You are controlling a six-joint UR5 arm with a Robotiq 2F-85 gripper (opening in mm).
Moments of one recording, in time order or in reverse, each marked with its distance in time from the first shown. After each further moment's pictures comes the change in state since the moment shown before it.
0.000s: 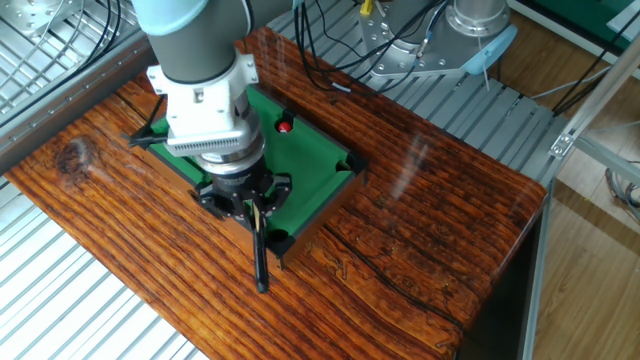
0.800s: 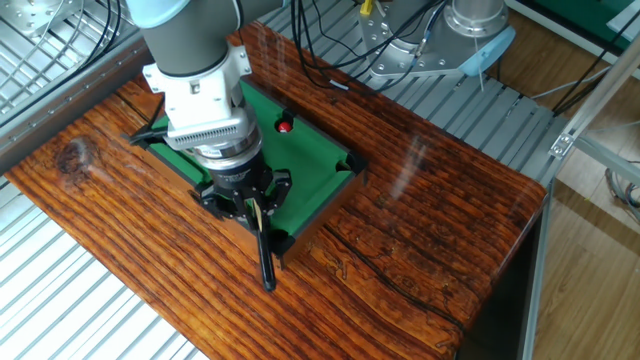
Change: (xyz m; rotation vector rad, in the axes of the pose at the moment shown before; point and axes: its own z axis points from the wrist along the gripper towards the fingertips) arm 0.000 -0.001 0.004 -0.022 -0.041 -0.062
